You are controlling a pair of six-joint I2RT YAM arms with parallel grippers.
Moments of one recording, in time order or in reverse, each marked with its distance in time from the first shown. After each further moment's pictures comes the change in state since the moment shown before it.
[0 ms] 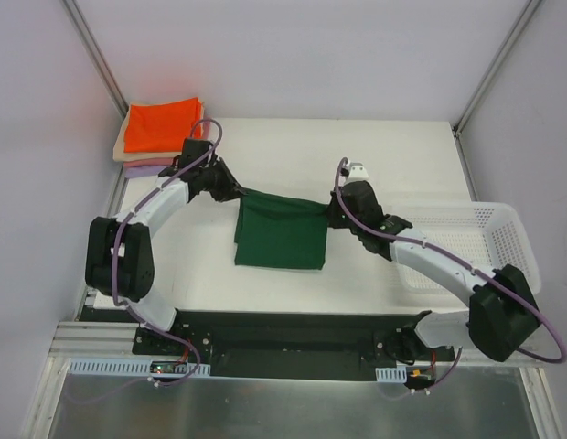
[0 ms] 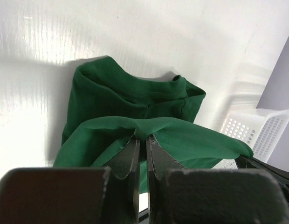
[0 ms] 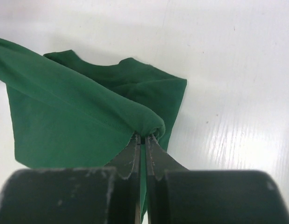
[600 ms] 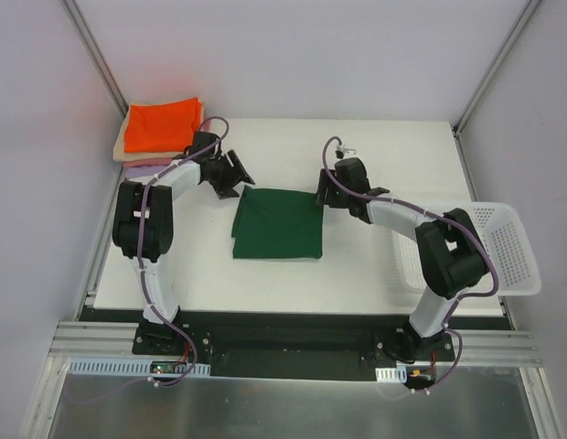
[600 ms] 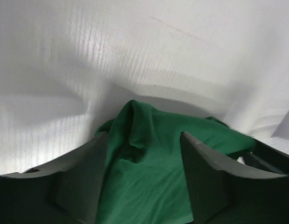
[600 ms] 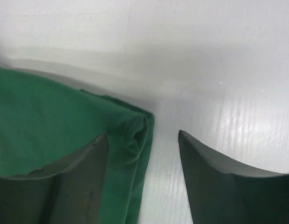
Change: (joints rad) left arm 0.039 0.374 0.232 0.016 -0.001 0.035; right arm -0.159 0.433 0.192 0.127 -0.103 -0.006
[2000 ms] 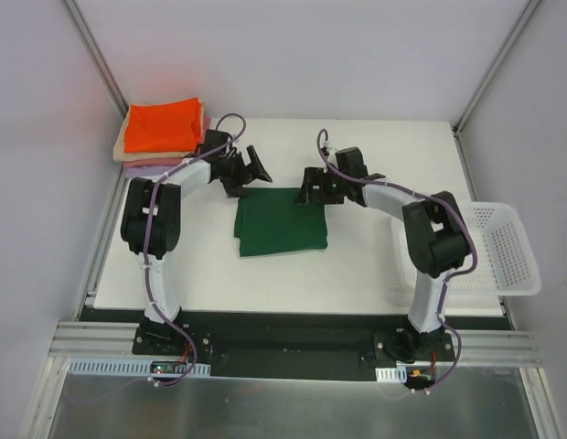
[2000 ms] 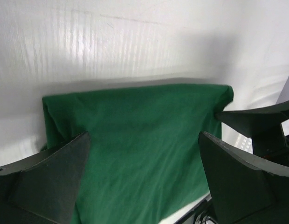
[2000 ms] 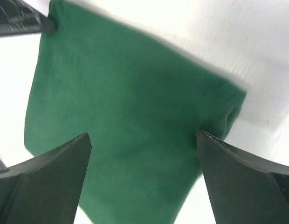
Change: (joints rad) left arm -0.054 0.080 0.072 0.061 0.099 0.071; right arm -0.098 0.251 0.234 -0.047 -0.539 -0.099
